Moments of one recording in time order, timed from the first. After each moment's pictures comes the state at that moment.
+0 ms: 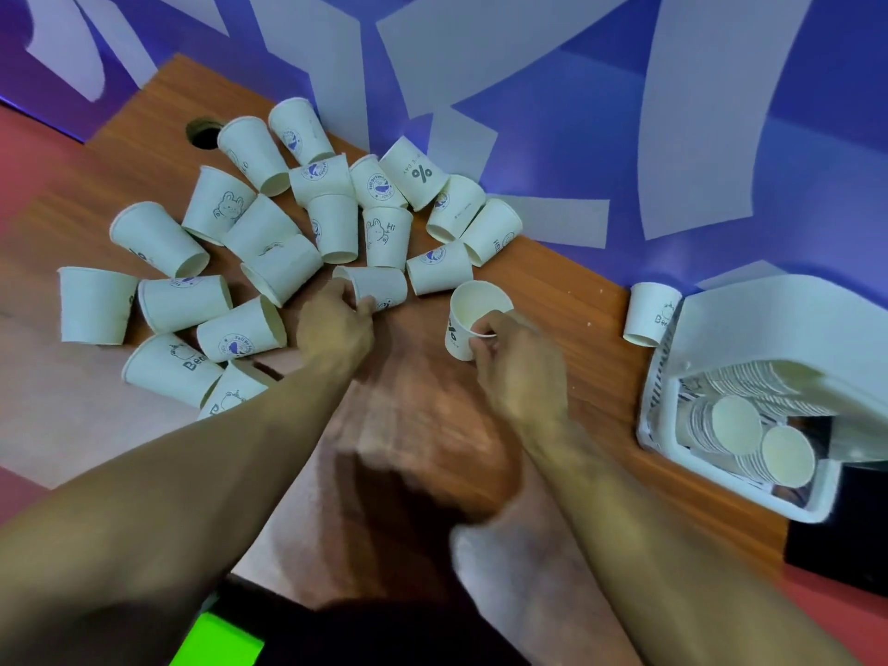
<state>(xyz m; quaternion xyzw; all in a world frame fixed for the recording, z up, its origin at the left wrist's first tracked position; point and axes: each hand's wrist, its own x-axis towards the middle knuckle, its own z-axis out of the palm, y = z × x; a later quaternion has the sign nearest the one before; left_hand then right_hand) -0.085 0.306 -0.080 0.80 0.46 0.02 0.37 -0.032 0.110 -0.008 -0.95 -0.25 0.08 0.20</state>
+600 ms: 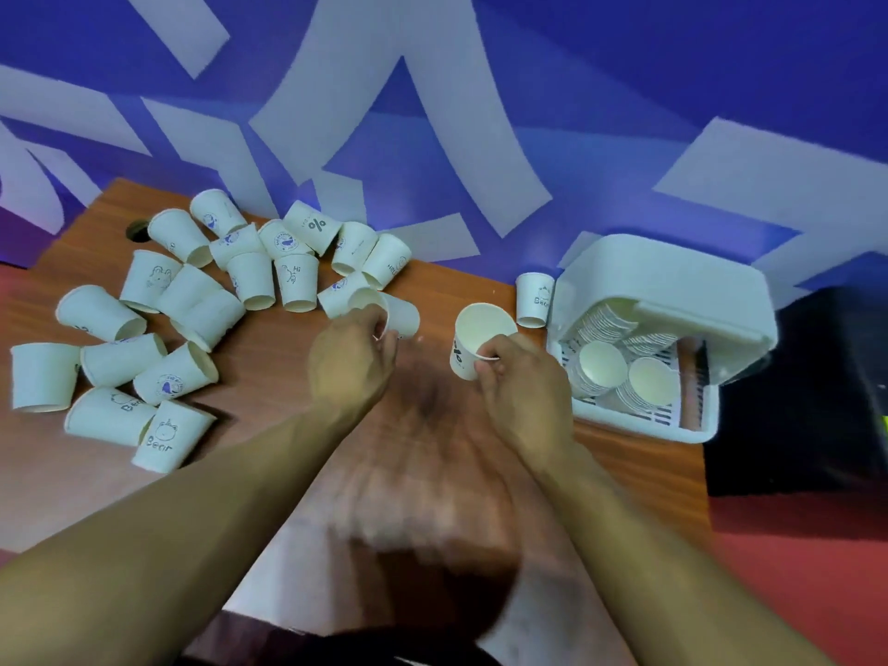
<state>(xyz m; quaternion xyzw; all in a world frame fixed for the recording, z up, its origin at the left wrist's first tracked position) -0.096 0.155 0.012 0.94 0.19 0.11 0.26 -0.069 -0.045 0.050 -0.96 -0.18 -0.03 0.23</state>
